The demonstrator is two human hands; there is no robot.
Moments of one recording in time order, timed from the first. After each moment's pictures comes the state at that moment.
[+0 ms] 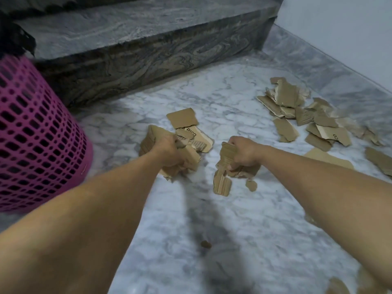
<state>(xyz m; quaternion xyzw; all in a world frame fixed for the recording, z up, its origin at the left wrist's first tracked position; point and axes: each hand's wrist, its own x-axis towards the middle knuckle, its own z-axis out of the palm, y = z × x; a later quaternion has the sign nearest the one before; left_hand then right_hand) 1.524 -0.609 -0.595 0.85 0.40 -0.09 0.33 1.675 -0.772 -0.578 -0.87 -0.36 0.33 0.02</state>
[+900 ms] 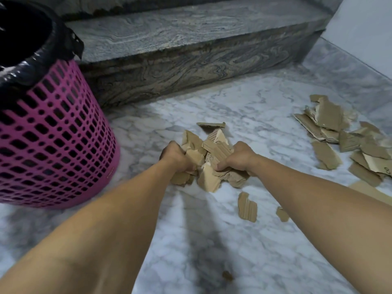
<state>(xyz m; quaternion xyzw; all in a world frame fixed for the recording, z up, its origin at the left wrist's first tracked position) 1.511 -0.559 -0.621 0.73 0.55 -0.04 0.39 1.653 -0.679 -0.604 -0.87 -0.22 0.39 0.22</state>
